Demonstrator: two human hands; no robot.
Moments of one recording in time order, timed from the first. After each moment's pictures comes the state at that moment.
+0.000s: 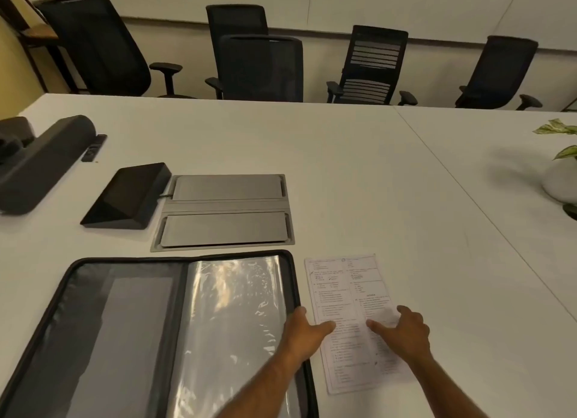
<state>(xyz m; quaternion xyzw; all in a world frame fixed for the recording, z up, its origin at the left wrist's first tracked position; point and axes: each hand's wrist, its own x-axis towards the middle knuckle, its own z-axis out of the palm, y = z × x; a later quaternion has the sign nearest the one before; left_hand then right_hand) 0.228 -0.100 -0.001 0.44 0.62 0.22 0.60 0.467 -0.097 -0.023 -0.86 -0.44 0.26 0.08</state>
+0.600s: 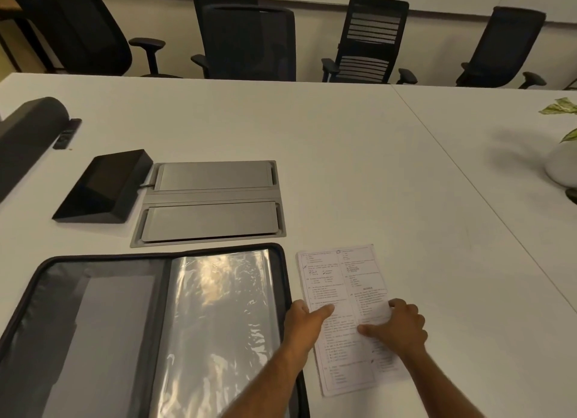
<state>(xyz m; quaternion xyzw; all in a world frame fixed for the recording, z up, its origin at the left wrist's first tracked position) 0.259 -0.083 -0.016 0.28 0.62 0.31 0.66 0.473 -0.085 -0.034 -0.86 -0.44 0.24 0.03</state>
